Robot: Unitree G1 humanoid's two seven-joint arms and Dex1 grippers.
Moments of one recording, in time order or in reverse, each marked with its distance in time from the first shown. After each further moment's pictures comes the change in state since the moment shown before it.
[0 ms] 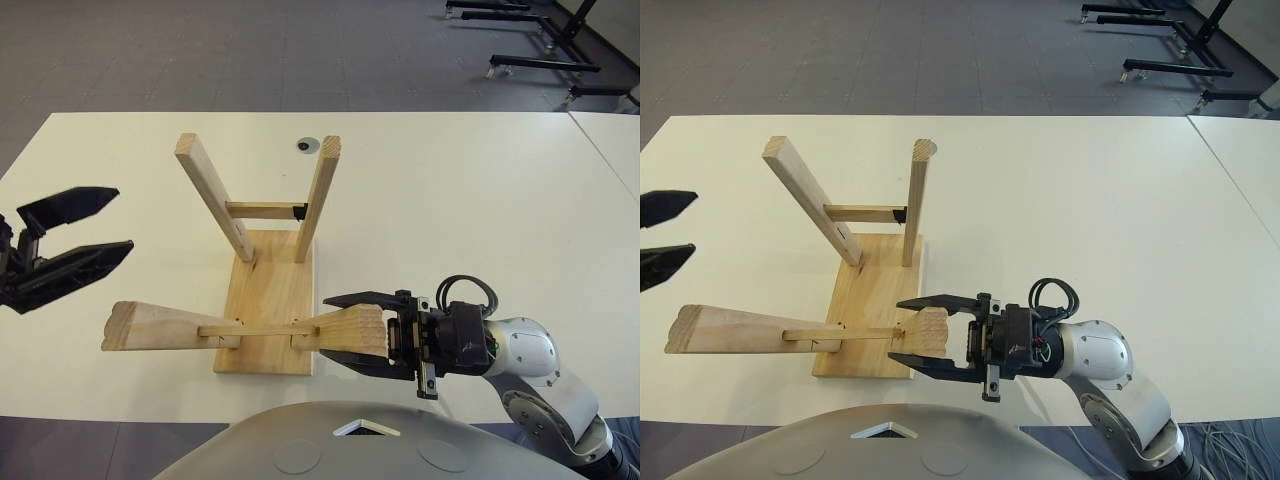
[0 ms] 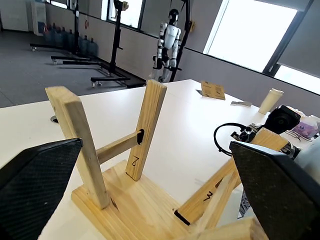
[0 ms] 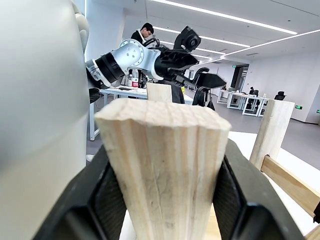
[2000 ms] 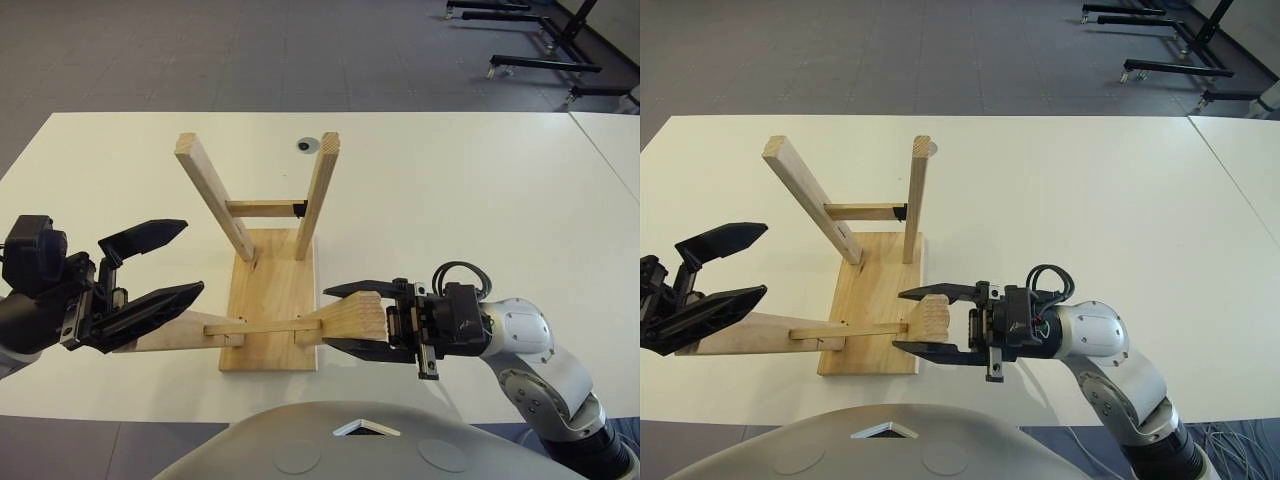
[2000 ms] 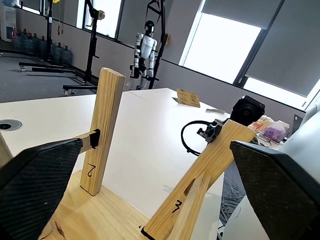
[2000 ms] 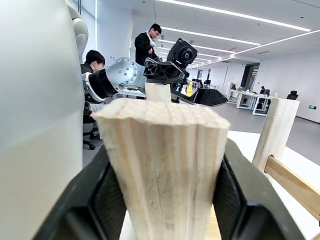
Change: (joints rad) left arm 0.030 -0.163 -0.228 -0.197 -0.049 -0.171 0.143; right arm -0.097 0.009 -0.010 0.069 0.053 0.050 0.065
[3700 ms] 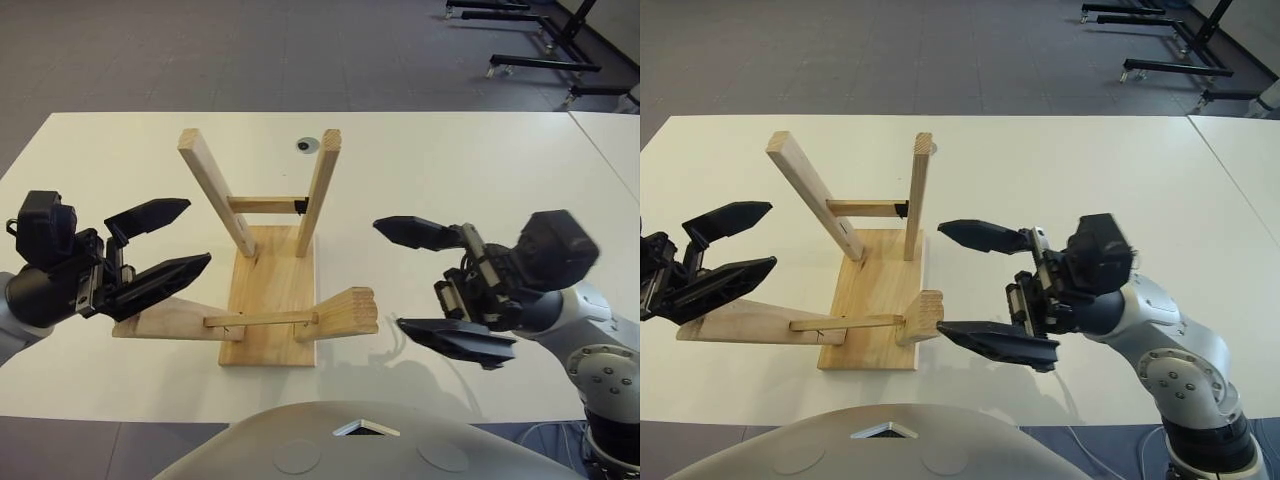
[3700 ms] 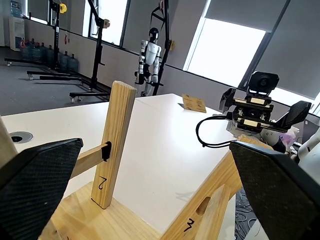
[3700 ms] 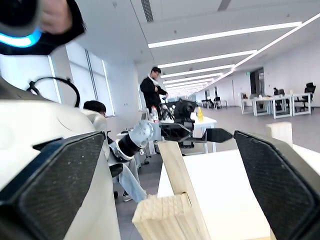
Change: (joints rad) left arm -0.147 0.030 -0.063 0.058 -0.024 -0.015 0.077; right arm -0.086 -0.096 -0.362 -0.036 0.737 0.349 -0.110
